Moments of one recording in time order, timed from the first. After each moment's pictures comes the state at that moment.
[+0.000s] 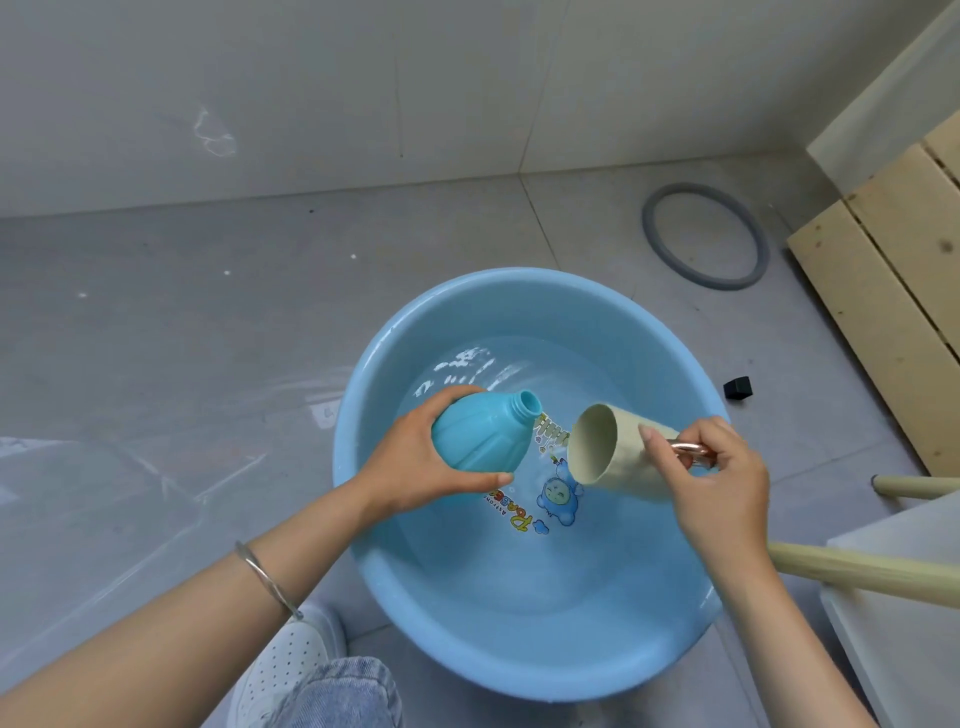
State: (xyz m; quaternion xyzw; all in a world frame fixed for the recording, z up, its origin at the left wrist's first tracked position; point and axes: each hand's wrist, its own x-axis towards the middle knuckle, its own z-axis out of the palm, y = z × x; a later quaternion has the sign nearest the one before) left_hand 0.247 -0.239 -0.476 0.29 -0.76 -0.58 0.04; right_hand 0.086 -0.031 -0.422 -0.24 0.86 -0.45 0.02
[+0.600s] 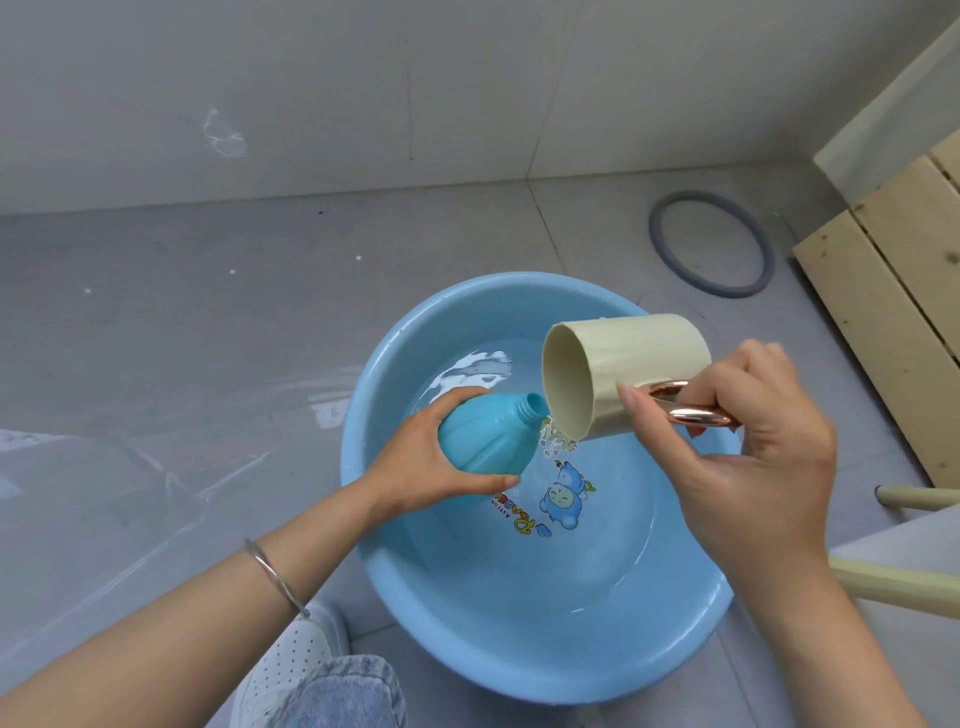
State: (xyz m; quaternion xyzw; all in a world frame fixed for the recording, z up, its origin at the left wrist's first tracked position) left_hand 0.248 -0.238 -0.472 0.28 -0.76 -0.59 0.05; right_hand 0.120 -0.074 -0.330 -0.44 0.79 -0.41 -0.13
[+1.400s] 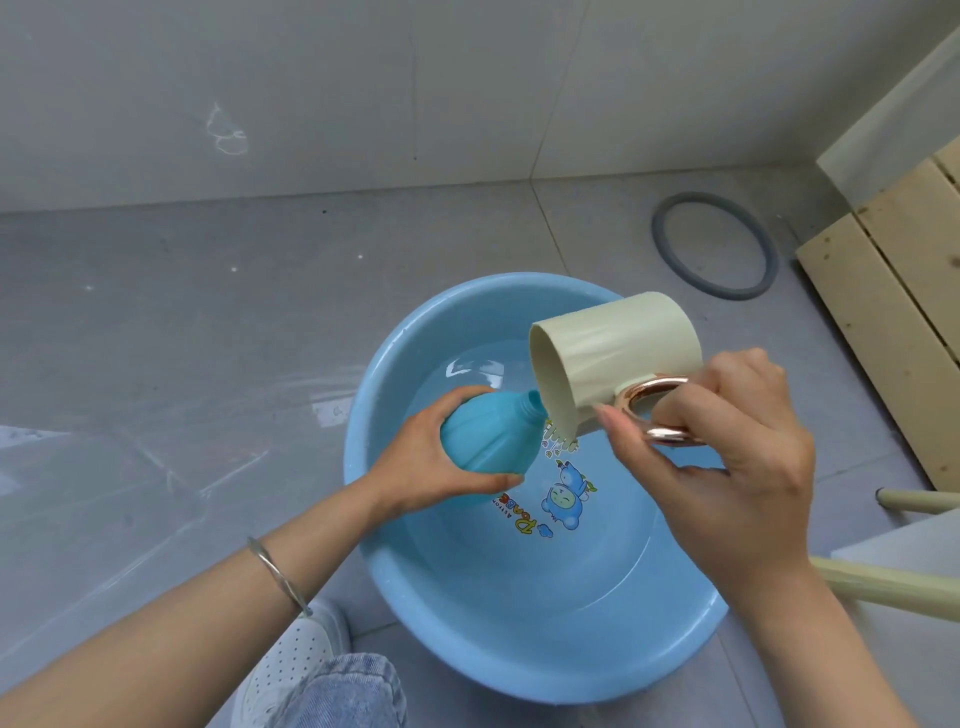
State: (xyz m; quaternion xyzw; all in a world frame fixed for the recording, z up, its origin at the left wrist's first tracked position) left_hand 0.249 -0.239 -0.469 0.28 -0.74 -0.61 0.06; right_hand 0.124 -0.082 -0.333 -0.52 0.74 -0.37 -0.20
